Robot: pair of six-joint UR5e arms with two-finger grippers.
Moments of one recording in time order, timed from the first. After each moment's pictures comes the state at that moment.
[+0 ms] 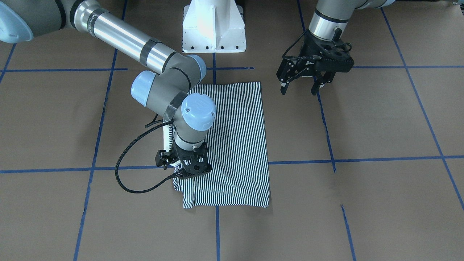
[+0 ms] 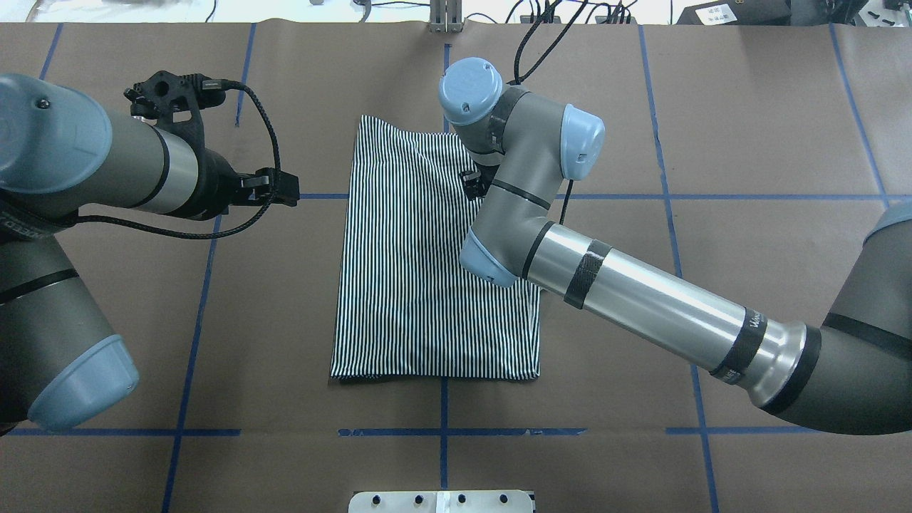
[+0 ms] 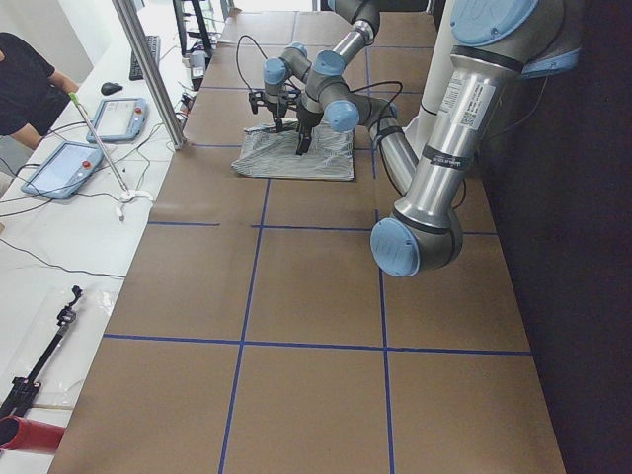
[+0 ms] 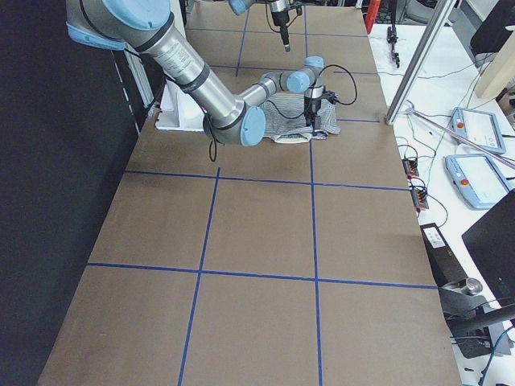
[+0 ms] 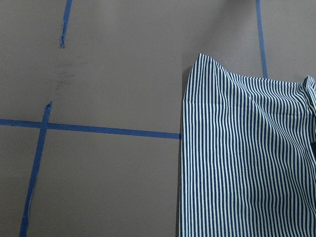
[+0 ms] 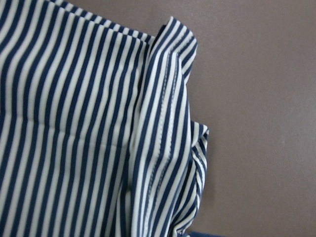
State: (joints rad) left arm -0.71 -1.96 -2.09 -1.62 -1.82 -1.21; right arm 0.65 -0.58 1.08 -1.62 1.78 0.73
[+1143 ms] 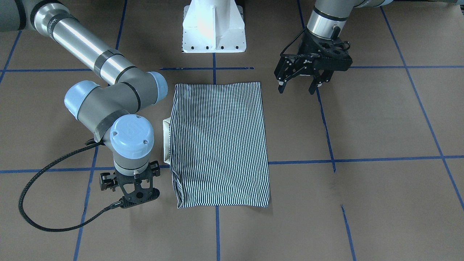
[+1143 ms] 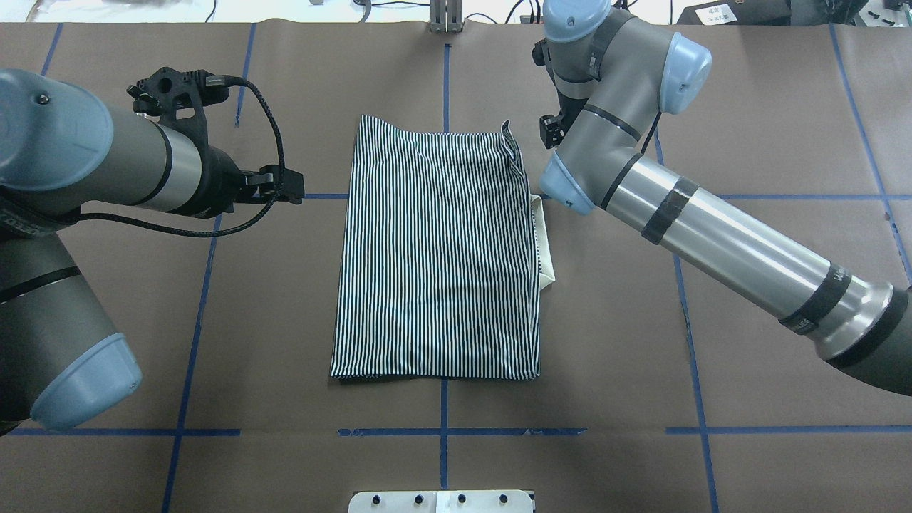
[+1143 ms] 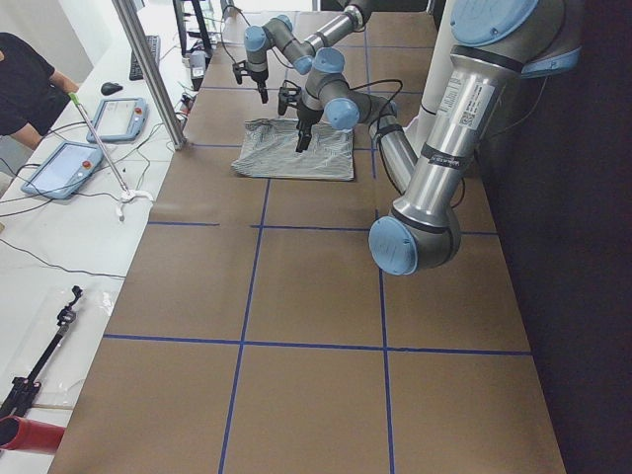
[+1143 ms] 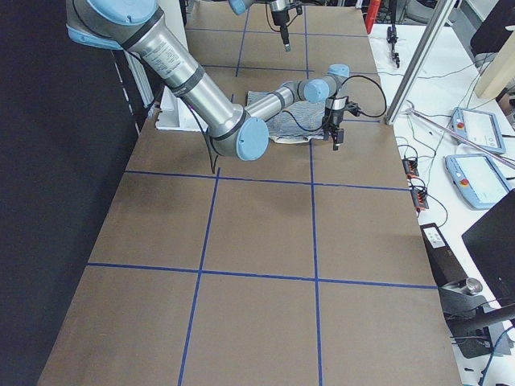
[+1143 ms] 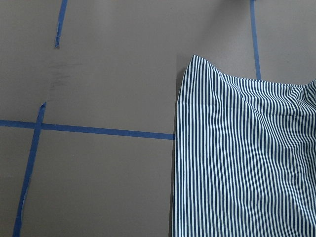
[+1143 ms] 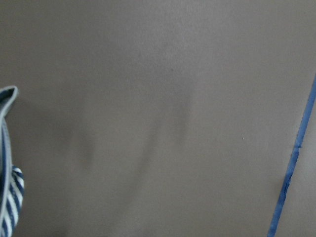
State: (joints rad) left arm -0.71 -1.97 -2.09 -1.62 -1.83 -1.22; right arm 0.84 -0.67 1.15 -1.65 1.87 0.51
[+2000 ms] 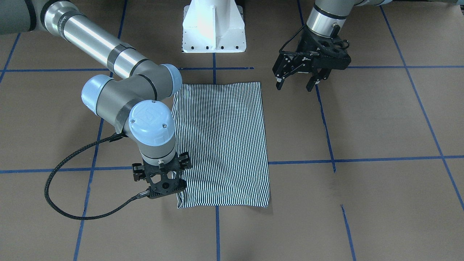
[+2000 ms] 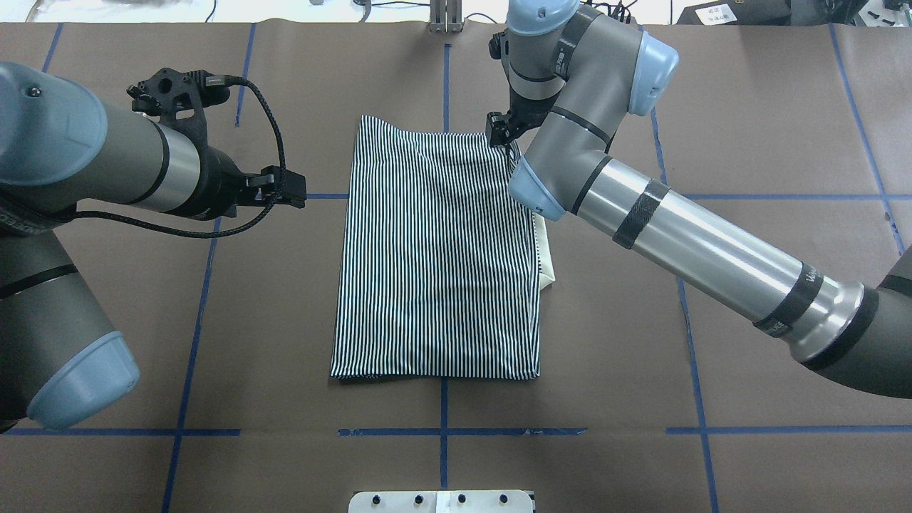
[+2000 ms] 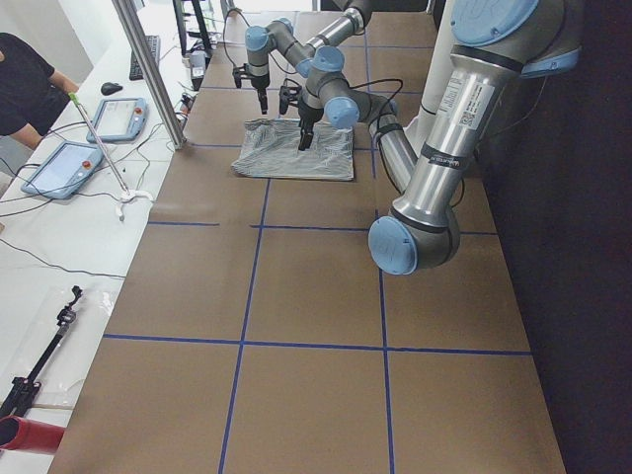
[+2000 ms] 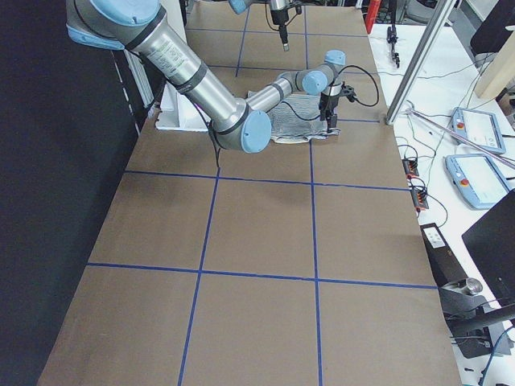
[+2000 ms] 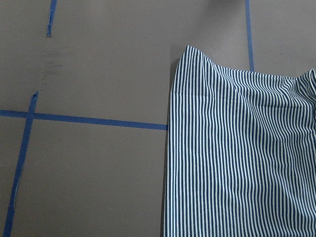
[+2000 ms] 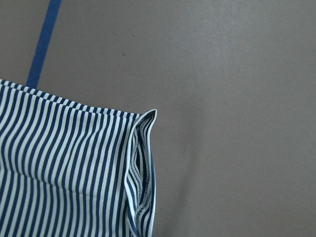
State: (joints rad) left arm -0.72 -1.97 -2.10 -1.62 -1.87 -1.23; right arm 0.78 -0.62 1.11 -1.52 1.95 0.68
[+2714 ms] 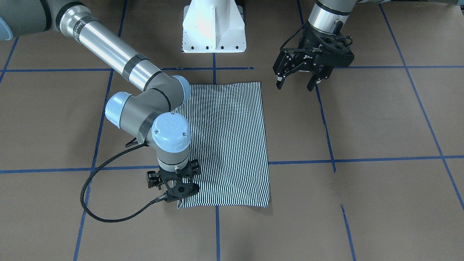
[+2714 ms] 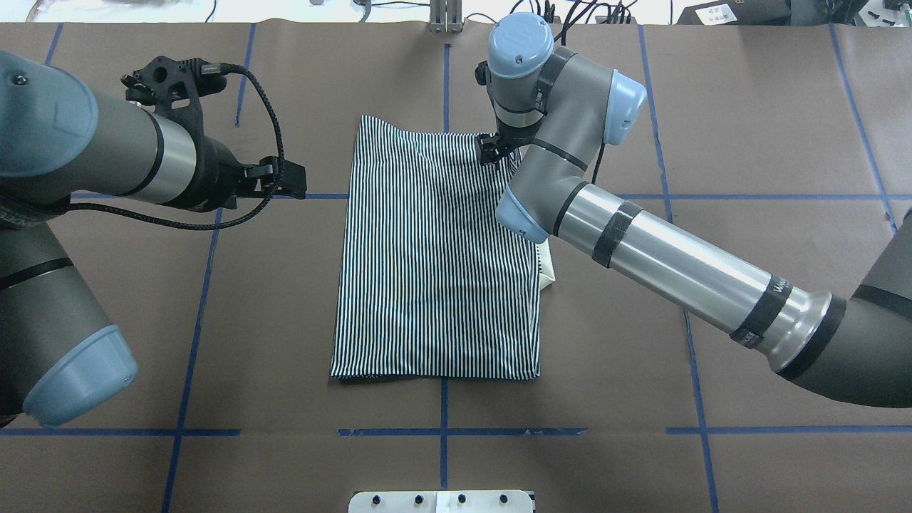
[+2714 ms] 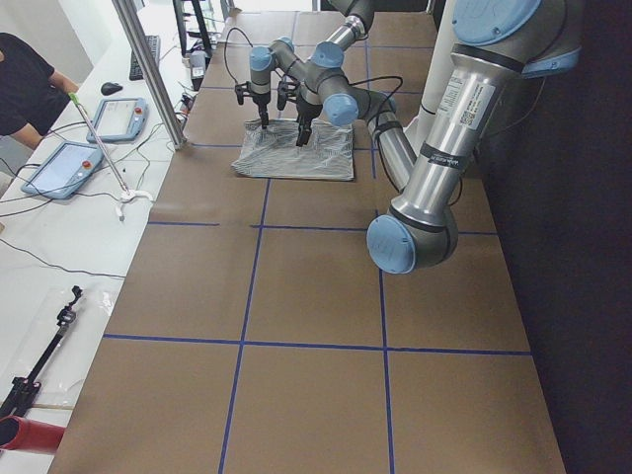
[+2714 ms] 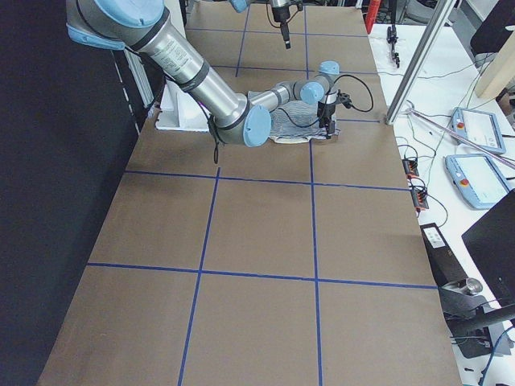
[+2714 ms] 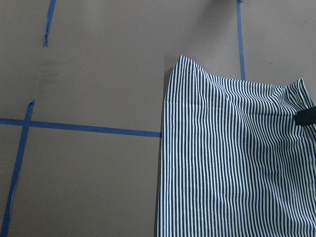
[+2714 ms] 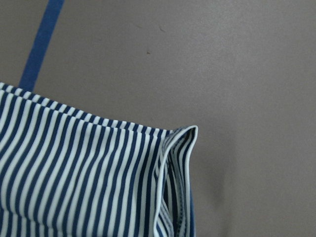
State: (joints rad) left arm -0.73 -1.99 -2.10 -1.62 -1.87 -1.22; right arm 0.74 -0.57 0.95 -1.38 1.88 0.69
